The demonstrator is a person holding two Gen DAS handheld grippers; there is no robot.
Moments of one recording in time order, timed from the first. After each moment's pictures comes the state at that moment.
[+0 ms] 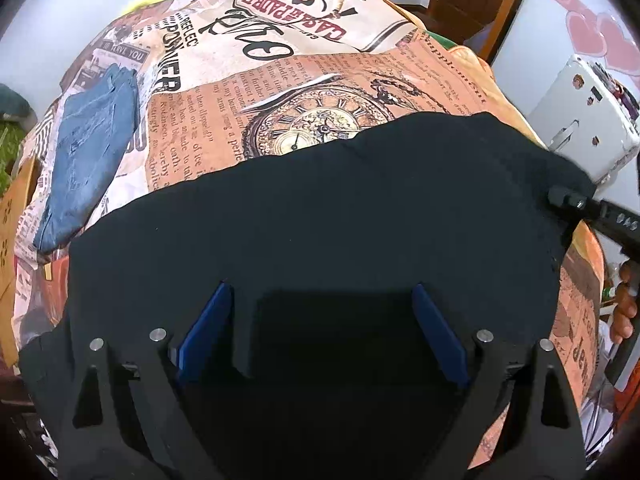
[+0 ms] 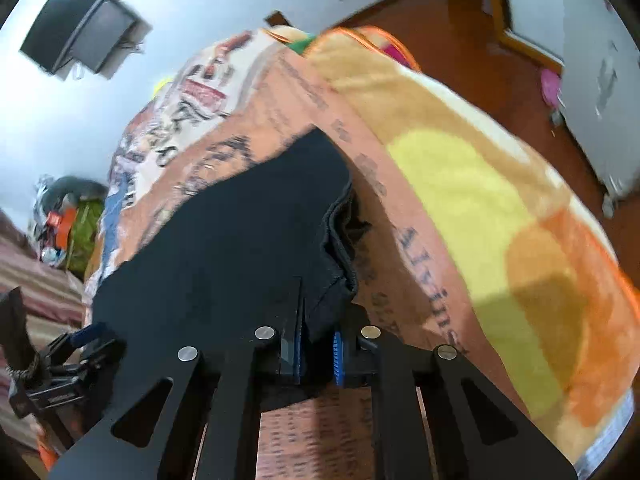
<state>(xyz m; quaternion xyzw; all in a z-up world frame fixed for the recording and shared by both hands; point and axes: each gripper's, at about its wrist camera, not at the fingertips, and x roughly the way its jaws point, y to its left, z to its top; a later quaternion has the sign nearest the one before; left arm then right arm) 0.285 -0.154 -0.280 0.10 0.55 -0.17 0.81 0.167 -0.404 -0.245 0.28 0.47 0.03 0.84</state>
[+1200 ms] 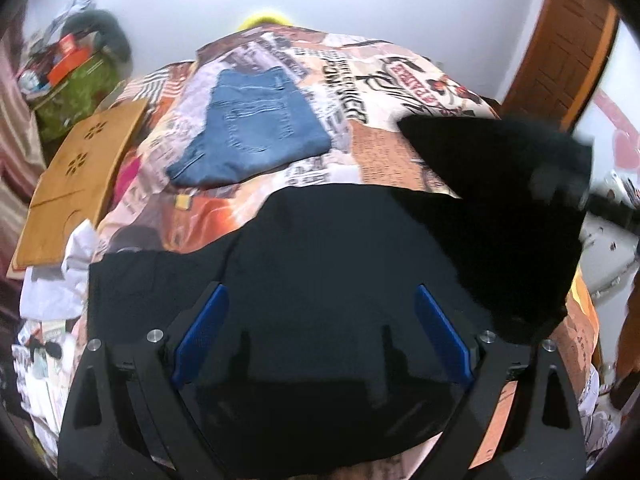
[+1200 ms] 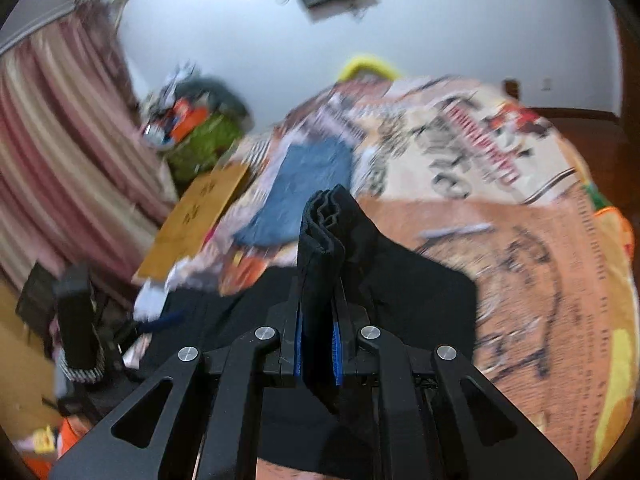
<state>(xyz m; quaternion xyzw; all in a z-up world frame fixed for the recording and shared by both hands) 0.218 0.028 -0.217 -0.03 0.47 -0.04 0.88 0.206 -0.157 -0.149 0.09 0.43 0.29 0.85</state>
